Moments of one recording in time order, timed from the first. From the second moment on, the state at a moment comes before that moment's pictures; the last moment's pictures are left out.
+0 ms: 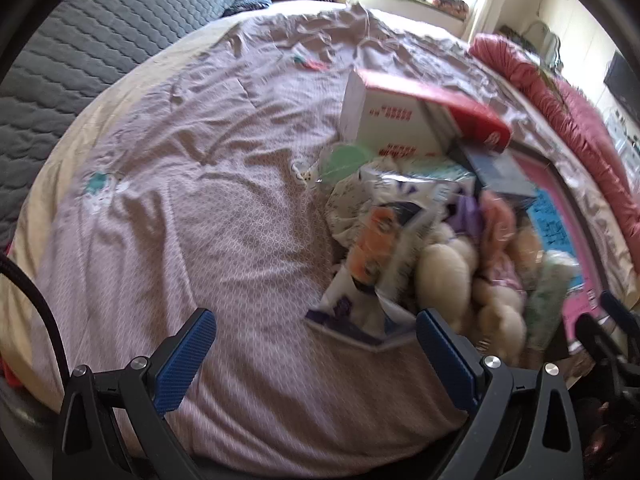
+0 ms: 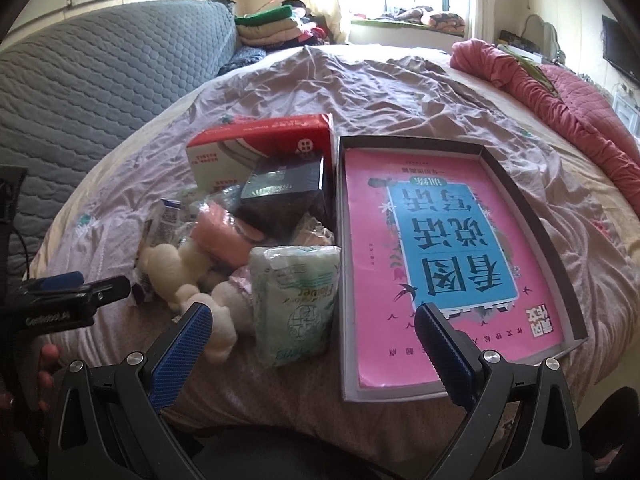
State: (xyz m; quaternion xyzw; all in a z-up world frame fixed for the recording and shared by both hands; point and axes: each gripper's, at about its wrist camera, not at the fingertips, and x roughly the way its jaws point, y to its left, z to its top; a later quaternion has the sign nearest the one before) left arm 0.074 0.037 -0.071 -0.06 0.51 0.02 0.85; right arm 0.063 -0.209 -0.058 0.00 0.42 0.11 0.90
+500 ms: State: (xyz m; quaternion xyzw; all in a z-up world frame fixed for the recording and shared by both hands) left arm 0.100 0.030 -0.087 -0.07 0.53 -0.04 0.85; right arm 0.079 -0.204 -0.062 0.01 0.41 0.12 0.90
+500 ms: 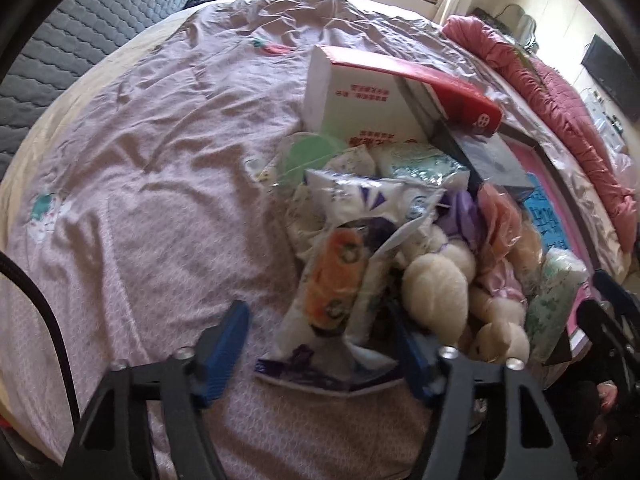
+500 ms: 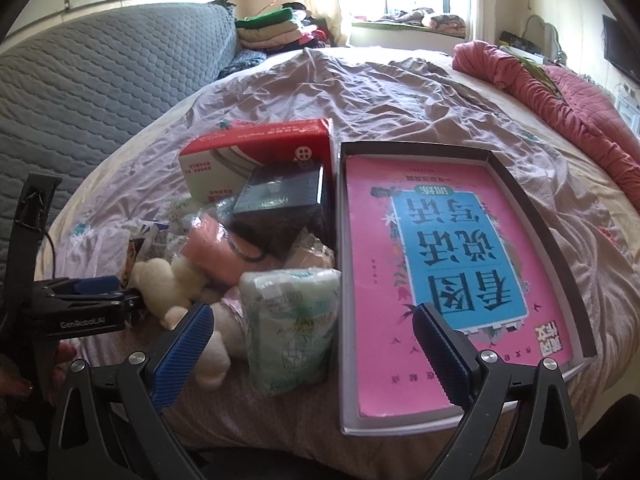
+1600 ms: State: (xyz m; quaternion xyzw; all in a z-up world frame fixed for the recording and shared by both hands) left arm 0.062 0.012 -0.022 -0.11 0.46 -0.10 0.87; right arm 0.083 -0.230 -0.027 0.08 0.37 0.18 0.91
